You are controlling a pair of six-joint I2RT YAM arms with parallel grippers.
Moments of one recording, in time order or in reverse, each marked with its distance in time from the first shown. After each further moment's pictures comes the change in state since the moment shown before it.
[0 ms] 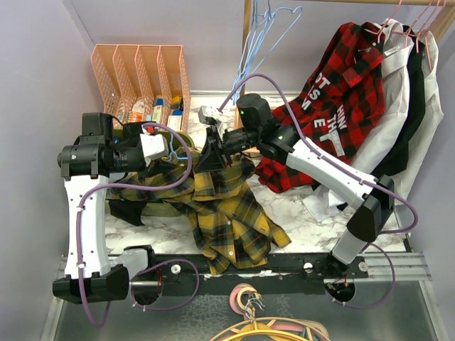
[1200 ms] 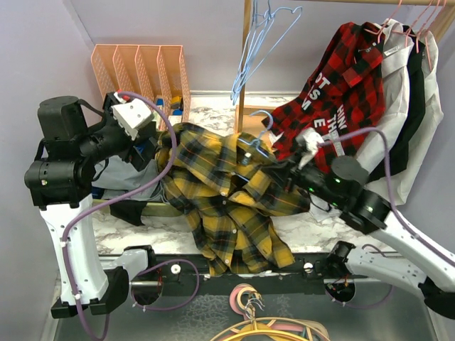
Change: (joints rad) left arm -0.005 -0.018 0.359 0.166 -0.369 -0.480; right arm 0.021 -0.811 -0.689 0.126 0.910 0.230
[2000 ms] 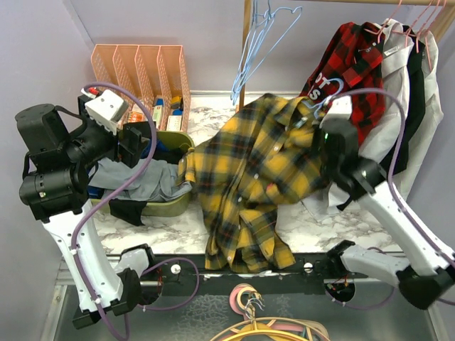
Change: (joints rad) left arm 0.225 -0.034 -0.007 0.061 0.065 -0.201; right arm -0.154 0.097 0.191 -0.343 0.735 0.022
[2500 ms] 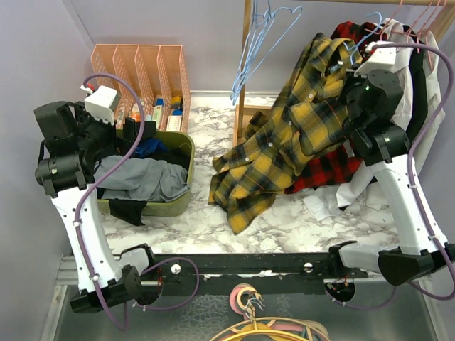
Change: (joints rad) left arm 0.031 0.005 -0.237 0.181 -0.209 -0.129; right arm -0.439 0.266 0.404 0.149 -0.240 -0.134
